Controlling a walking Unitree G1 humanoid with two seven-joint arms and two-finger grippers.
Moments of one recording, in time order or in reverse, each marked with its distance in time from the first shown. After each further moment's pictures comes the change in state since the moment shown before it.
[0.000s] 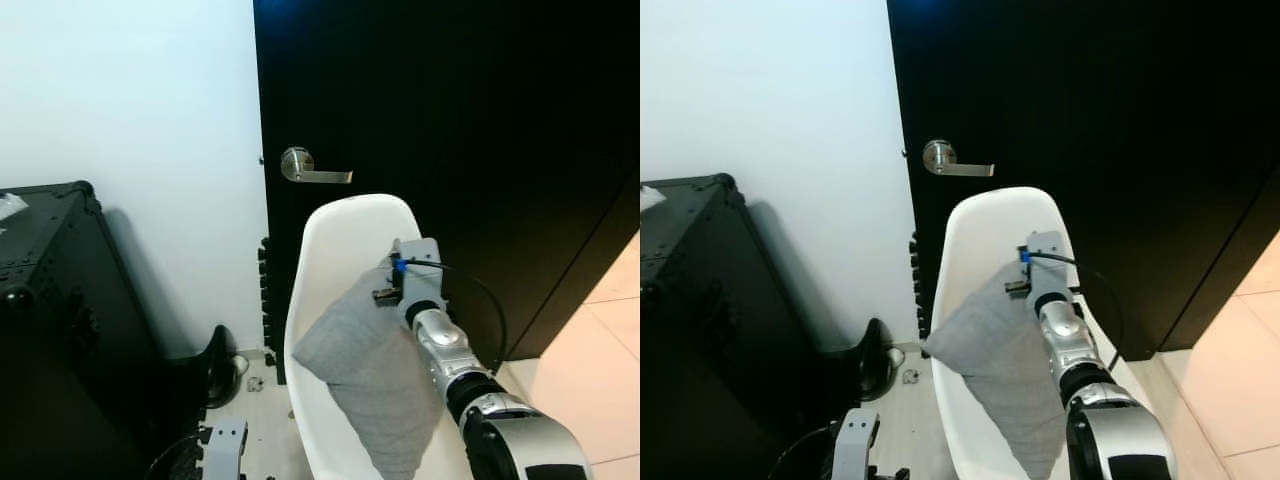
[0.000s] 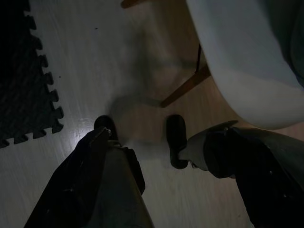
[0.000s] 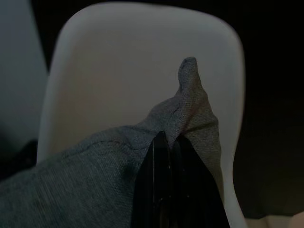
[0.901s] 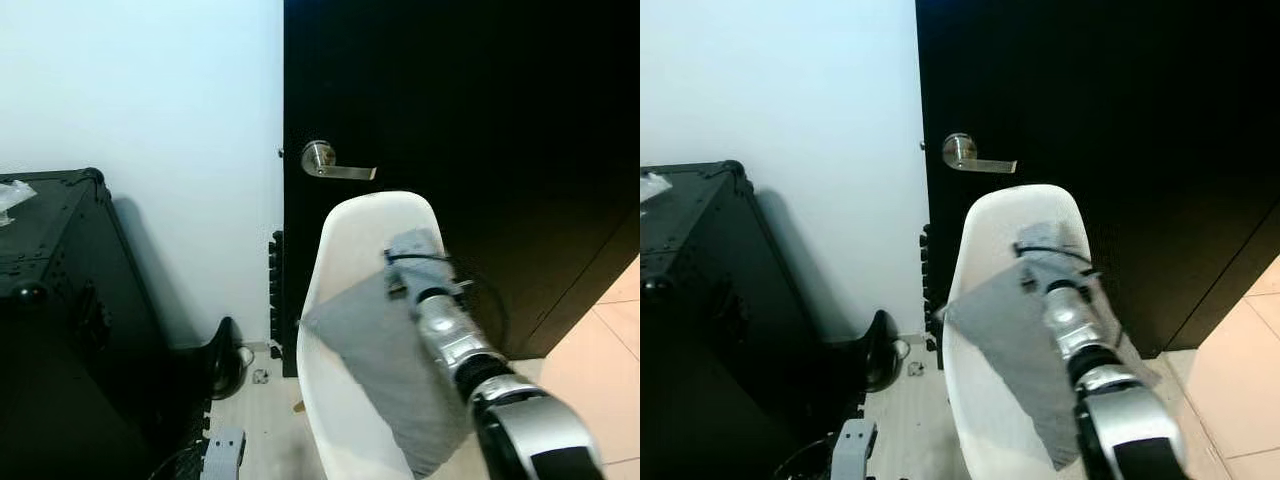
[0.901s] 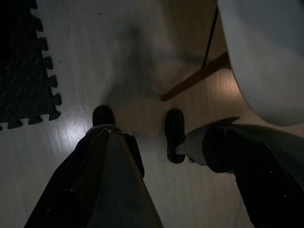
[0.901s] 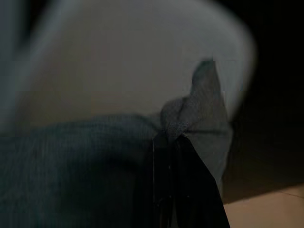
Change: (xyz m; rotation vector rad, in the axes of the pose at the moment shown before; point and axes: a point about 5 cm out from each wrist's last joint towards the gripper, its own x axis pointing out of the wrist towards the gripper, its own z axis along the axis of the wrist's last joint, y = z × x) left arm -0.003 -0.002 -0.014 -0.037 0.011 -0.007; right arm 0.002 0.002 -0.006 -0.300 0.121 -0.085
